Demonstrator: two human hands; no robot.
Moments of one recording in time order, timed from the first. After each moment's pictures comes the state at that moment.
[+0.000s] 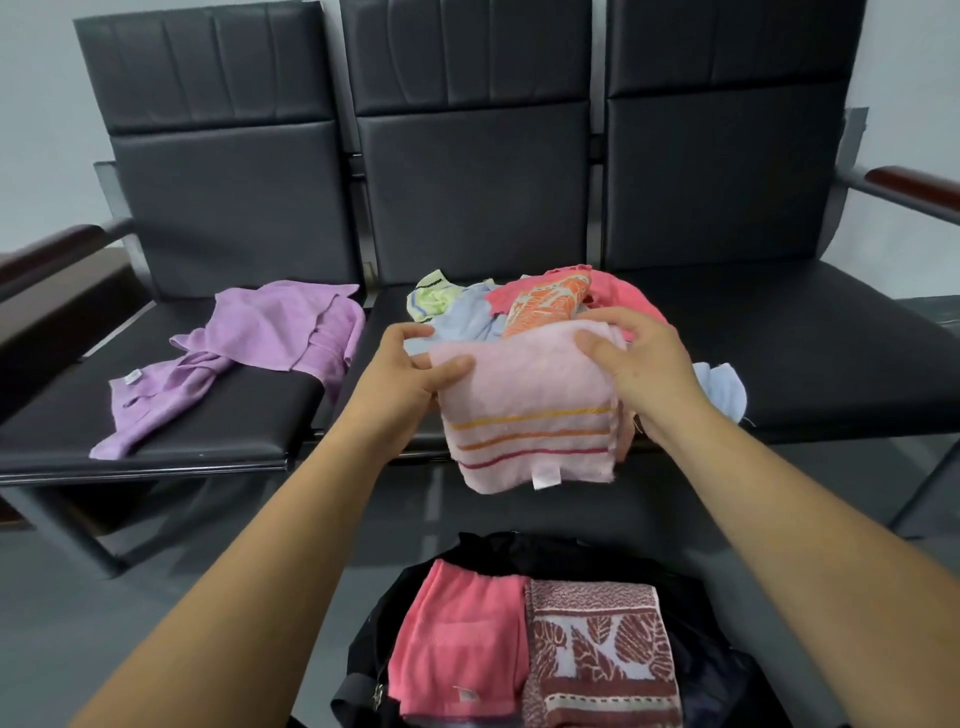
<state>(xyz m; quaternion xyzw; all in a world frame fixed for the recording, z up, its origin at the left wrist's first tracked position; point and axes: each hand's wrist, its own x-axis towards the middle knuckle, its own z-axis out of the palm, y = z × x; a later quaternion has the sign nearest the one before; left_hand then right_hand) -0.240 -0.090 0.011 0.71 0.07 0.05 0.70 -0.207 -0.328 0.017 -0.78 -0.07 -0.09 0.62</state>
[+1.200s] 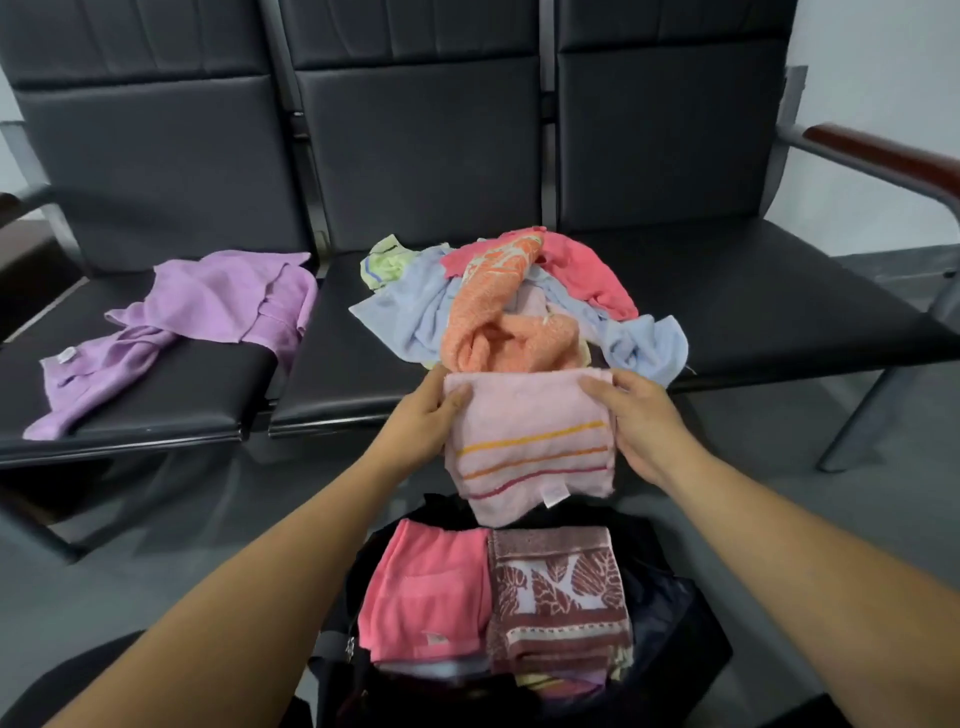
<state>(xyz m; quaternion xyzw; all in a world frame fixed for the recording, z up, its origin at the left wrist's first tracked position) -0.254 -0.134 -0.068 0.88 -0.04 0.00 0.48 -0.231 -0.392 -0.089 -0.65 0.06 0.03 0.76</state>
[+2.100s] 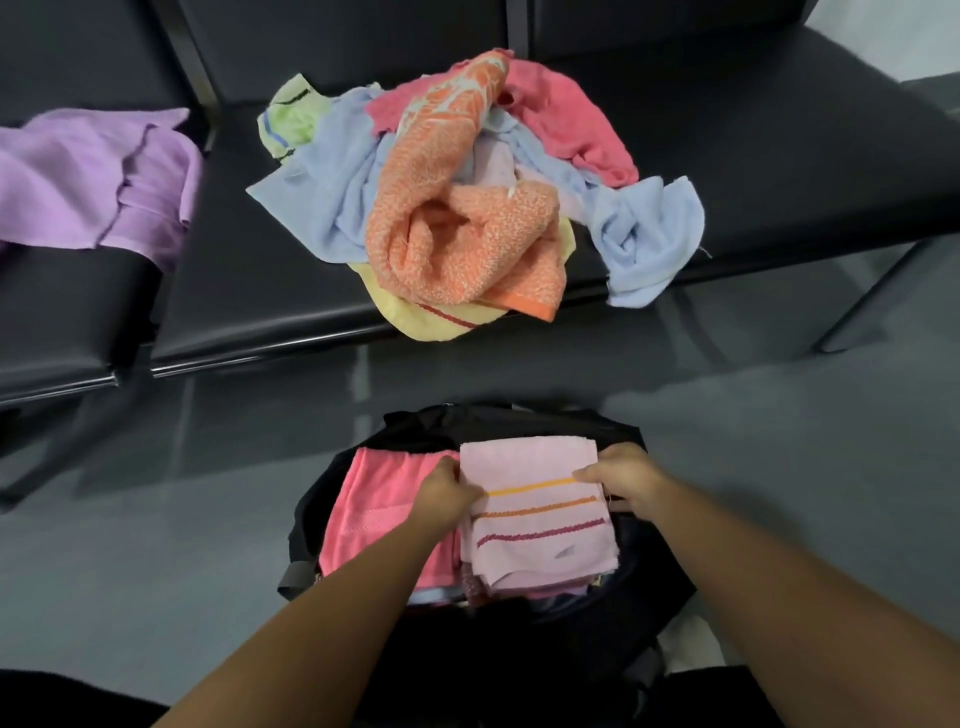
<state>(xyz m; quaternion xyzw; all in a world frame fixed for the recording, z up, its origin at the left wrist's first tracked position) -0.274 -0.186 -0.314 0.86 0.18 -0.27 0.40 -0.255 -0.434 -0.300 -0.76 0.32 0.29 0.49</state>
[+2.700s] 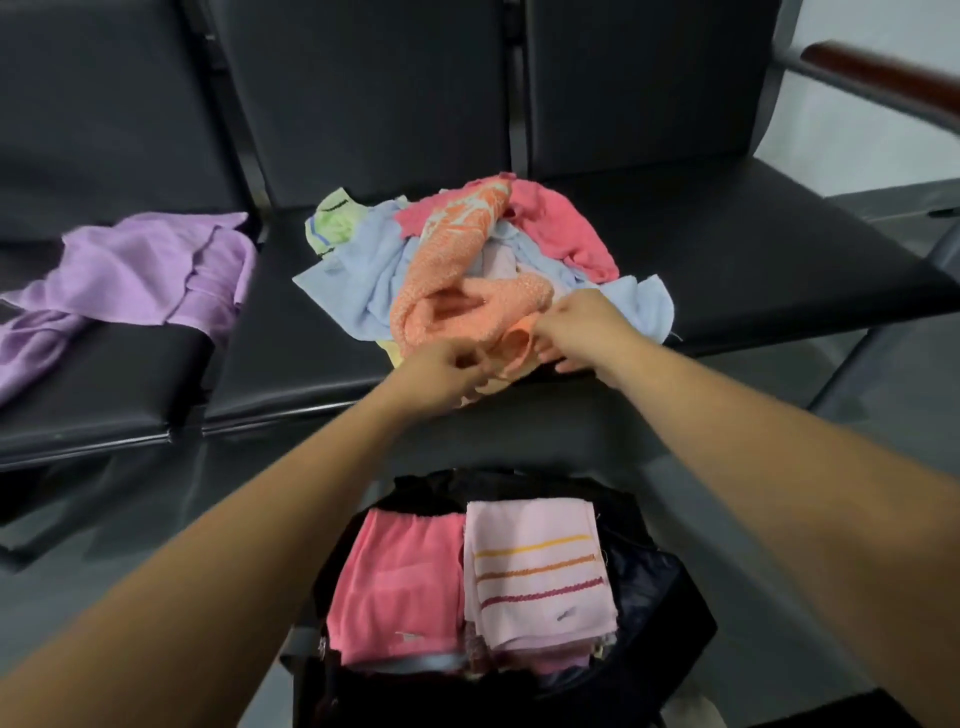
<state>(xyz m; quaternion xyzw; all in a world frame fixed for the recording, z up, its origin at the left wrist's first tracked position) -0.187 -0.181 -0.072 0.89 -0.08 -0.12 0.44 -0.160 -0.370 -0.045 -0.86 0.09 0.09 0.49</state>
